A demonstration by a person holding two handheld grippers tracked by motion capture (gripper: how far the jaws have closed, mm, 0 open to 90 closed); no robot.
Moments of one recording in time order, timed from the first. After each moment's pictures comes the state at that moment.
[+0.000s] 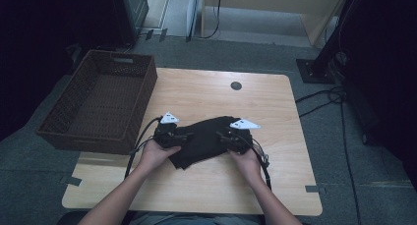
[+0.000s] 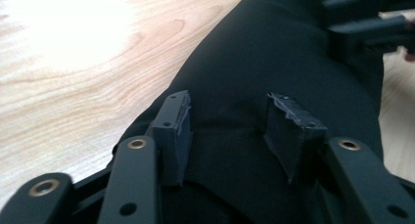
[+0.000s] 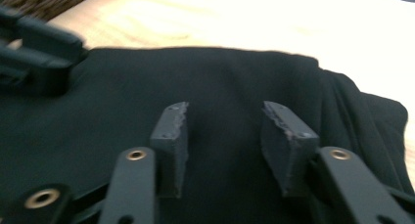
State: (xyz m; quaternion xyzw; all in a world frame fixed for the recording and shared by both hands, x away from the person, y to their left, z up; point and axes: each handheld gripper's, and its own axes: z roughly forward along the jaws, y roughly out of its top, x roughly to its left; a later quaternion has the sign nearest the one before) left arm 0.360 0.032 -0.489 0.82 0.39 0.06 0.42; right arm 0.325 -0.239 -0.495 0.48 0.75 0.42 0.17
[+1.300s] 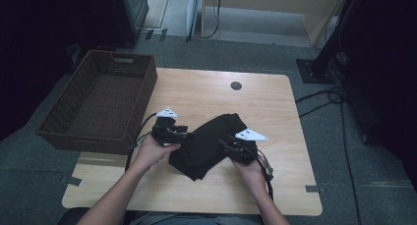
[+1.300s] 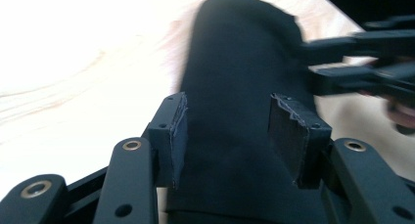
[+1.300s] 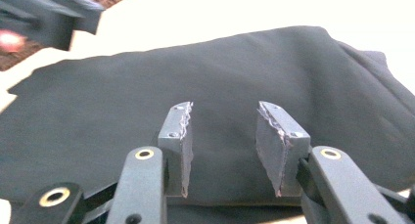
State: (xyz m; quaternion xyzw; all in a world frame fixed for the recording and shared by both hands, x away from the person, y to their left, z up) left arm 0.364 0.035 -0.464 0.82 0.38 -0.01 0.43; right arm 0.289 -0.244 -0.491 0.47 0.73 0.46 0.17
